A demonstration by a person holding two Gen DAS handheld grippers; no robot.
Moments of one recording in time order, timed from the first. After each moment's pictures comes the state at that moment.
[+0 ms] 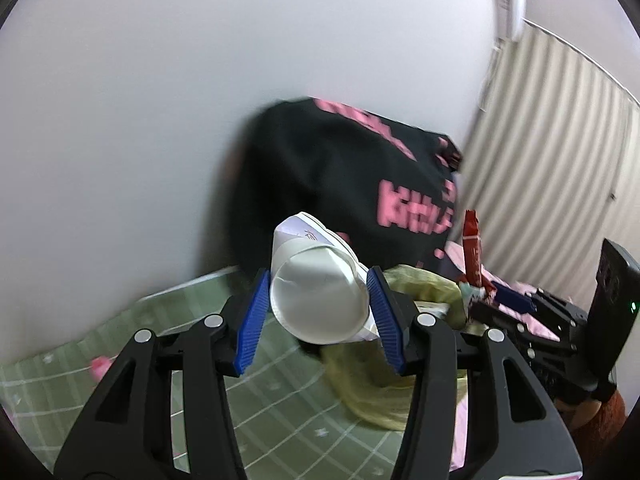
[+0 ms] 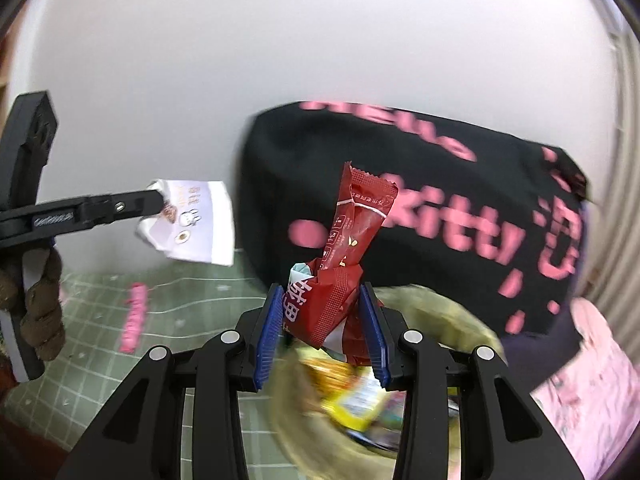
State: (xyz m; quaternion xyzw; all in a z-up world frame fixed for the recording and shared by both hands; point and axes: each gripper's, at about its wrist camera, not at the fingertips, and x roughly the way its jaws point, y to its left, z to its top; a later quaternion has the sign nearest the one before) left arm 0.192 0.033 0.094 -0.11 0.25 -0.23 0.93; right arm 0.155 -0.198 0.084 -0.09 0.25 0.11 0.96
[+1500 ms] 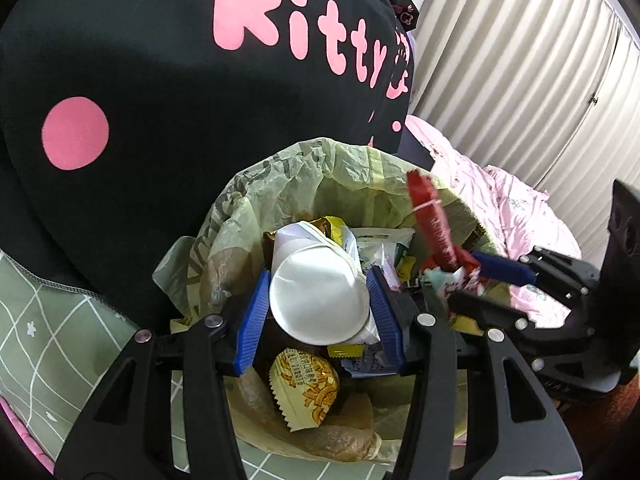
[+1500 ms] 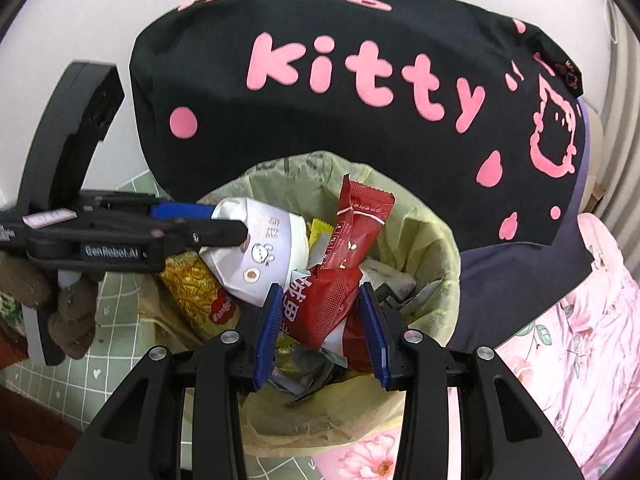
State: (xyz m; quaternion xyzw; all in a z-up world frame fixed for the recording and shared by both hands) left arm 0.296 -0.169 -0.004 -0.01 0.43 -0.34 0.84; right arm 0.210 -0.313 0.000 -0.04 0.39 0.11 0.92
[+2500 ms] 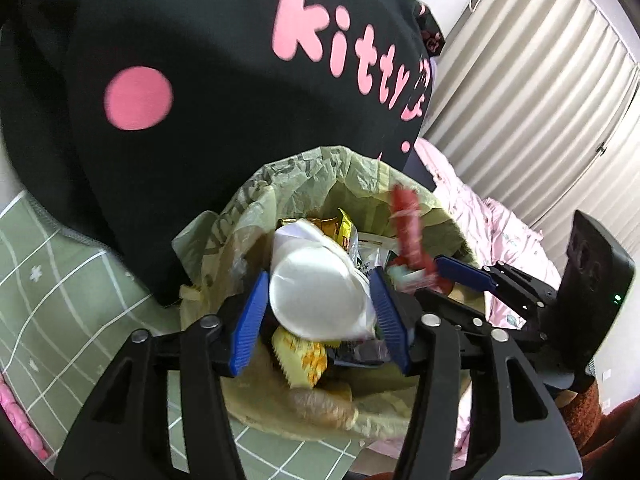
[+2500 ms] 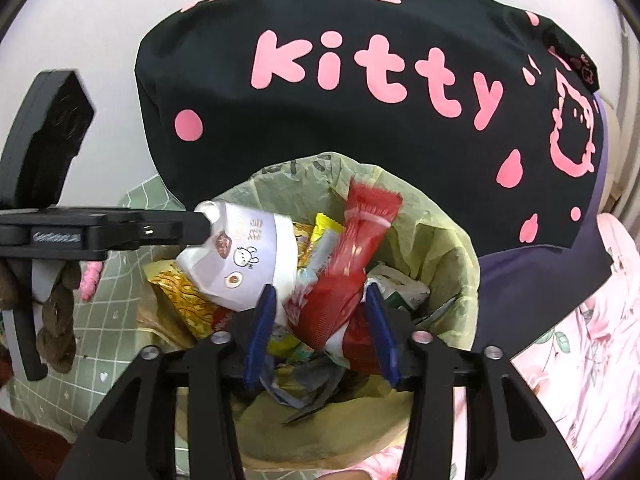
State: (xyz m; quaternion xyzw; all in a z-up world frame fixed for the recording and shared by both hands) left arm 0.277 -0.135 0.007 -0.09 0.44 -0.30 0.84; right arm 0.221 -0.316 -0.006 -0.02 0.38 0.14 0.91
